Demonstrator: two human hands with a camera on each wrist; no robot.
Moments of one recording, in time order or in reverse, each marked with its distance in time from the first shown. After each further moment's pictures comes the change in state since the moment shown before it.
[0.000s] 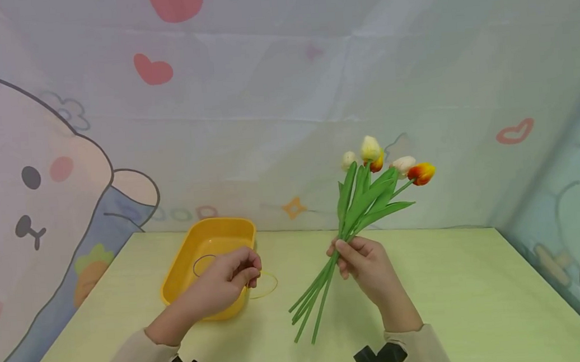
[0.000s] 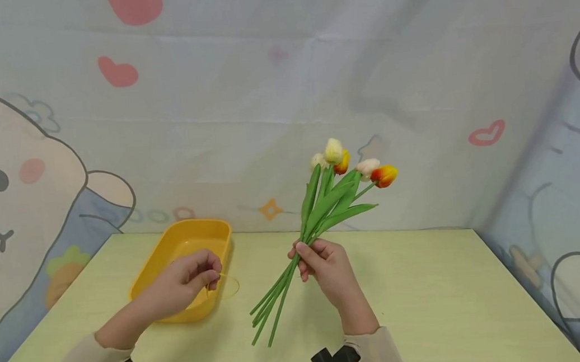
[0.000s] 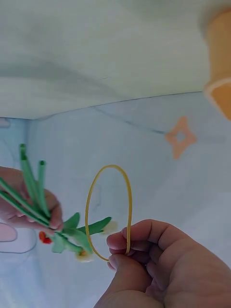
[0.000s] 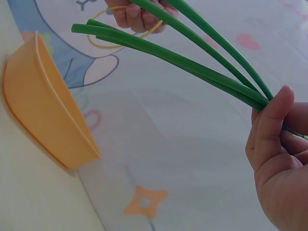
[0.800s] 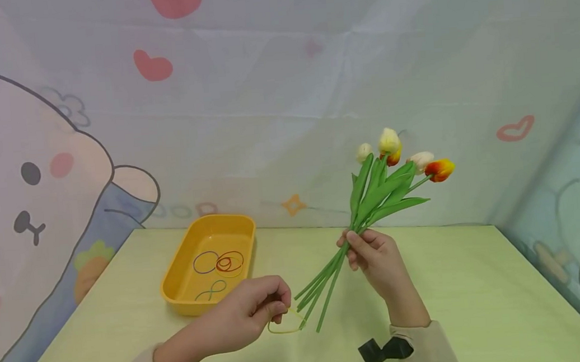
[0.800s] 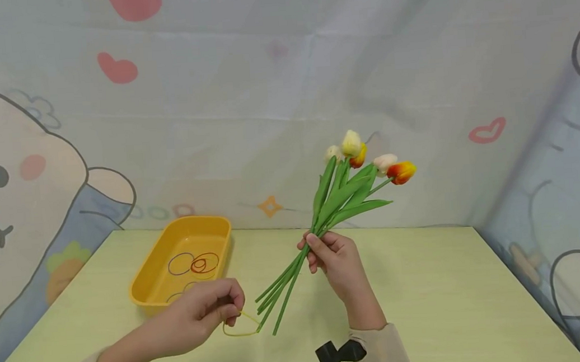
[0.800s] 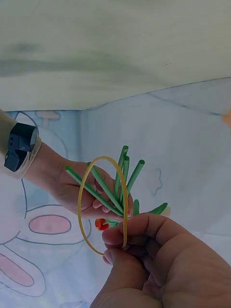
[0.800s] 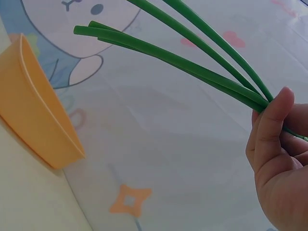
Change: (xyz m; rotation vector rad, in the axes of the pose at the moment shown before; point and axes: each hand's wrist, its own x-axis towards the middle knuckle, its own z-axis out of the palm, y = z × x) left_hand -0.026 0.036 0.027 -0.143 -0.188 0.097; right_hand -0.003 -0.010 0.003 0.031 0.075 0.031
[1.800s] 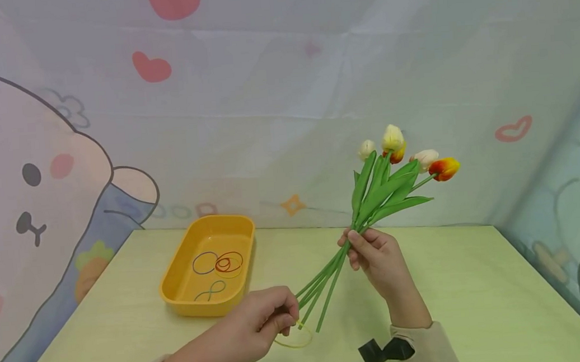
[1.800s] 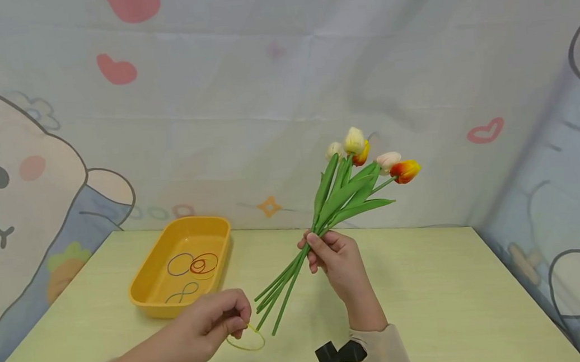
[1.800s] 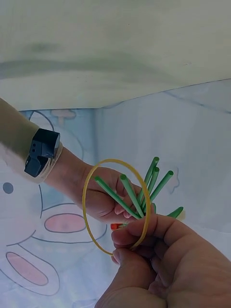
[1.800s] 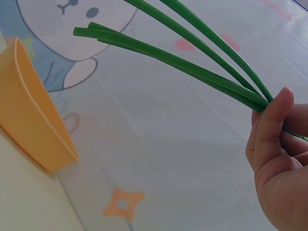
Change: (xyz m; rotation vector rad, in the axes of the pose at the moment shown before) left_hand -0.004 0.002 0.015 0.027 0.021 0.093; right_hand -0.001 -0.005 0.003 0.015 -0.009 -0.033
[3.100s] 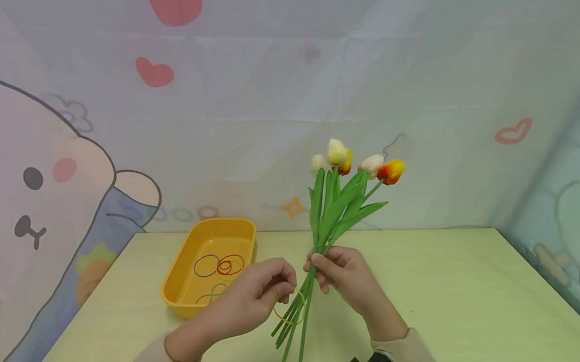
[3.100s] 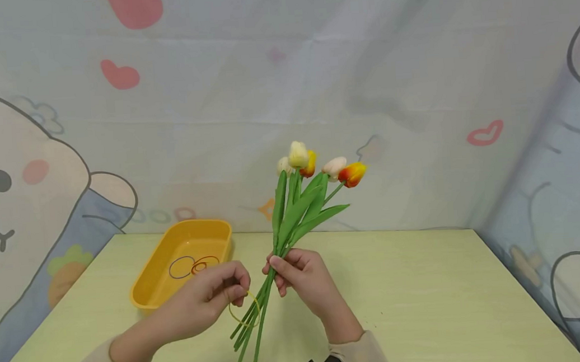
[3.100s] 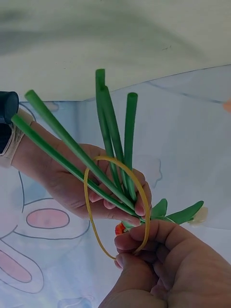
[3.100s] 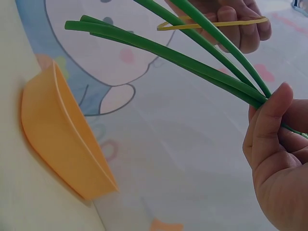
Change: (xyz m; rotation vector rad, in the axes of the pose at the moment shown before) left_hand 0.023 0.001 -0.022 0.030 0.069 -0.052; right_hand -0.002 0.018 0.038 -0.033 -0.189 0.094
